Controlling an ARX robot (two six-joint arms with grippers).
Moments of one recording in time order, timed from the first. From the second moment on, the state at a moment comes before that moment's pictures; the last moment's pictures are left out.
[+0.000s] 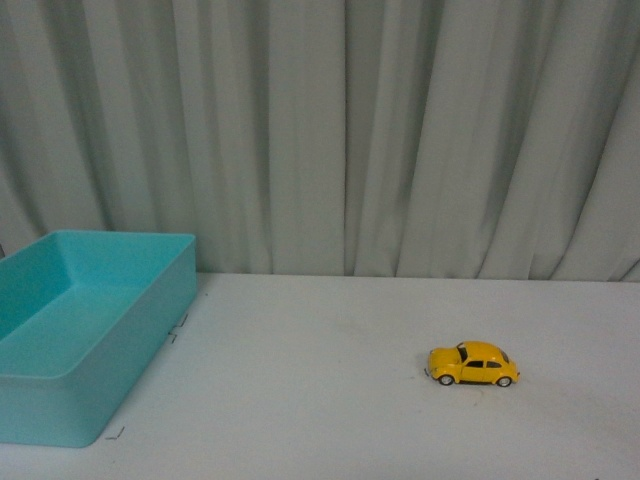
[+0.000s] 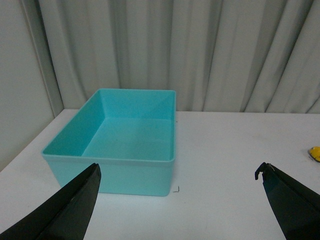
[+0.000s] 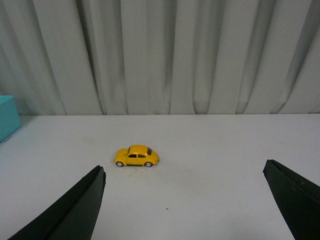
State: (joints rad) left arm 0.00 0.00 0.01 0.00 0.00 0.00; right arm -0.01 0.00 0.01 0.00 0.00 -0.01
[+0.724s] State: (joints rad) left arm 0.00 0.00 0.01 0.00 0.00 0.00; right arm -0.01 0.00 0.01 0.00 0.00 -0.01
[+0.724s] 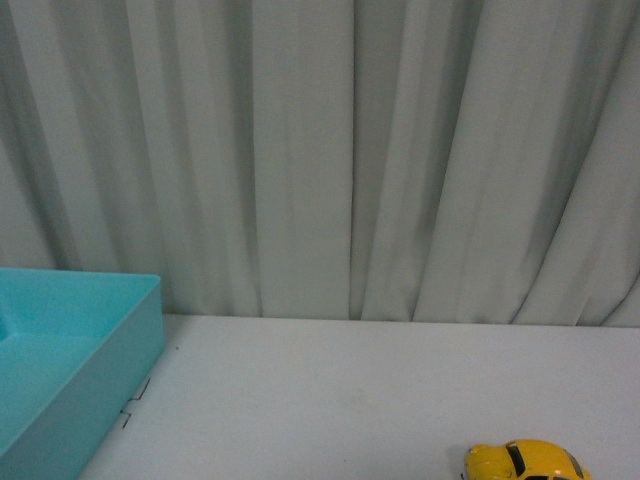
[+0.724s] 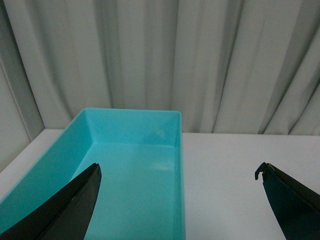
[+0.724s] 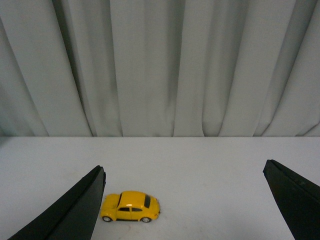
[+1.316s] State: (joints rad) left arm 0.00 0.00 0.01 0.00 0.00 0.00; right arm -0.01 0.00 0.01 0.00 0.00 -0.01
